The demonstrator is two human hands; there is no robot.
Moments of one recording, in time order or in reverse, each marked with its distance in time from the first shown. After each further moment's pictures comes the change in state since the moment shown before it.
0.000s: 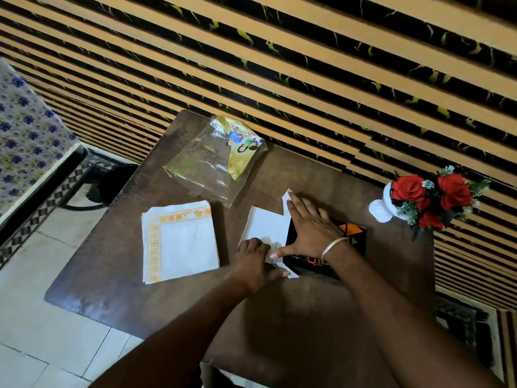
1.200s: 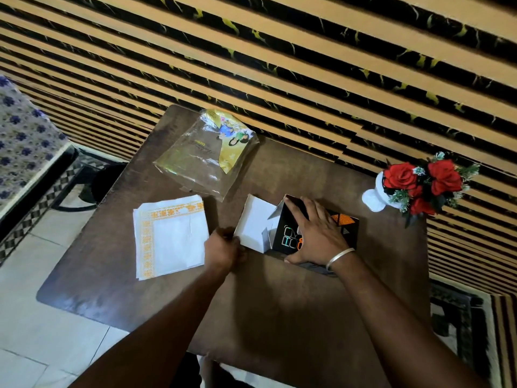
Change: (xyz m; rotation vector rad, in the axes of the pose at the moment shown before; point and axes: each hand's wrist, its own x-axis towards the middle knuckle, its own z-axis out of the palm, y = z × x) left_hand -0.005 -0.018 -0.023 -1.004 0.287 -0.565; right_hand -0.040 0.008 0.010 0.086 0.125 0.067
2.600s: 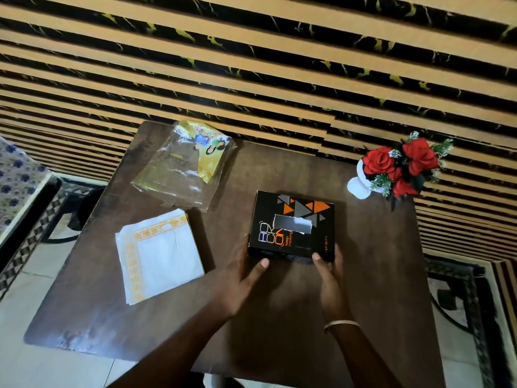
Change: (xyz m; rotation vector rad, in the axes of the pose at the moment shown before) left_hand -0.058 -0.005 0.014 0.284 -0.448 0.442; right_hand -0.088 -0.012 0.078 1.655 0.486 0.599
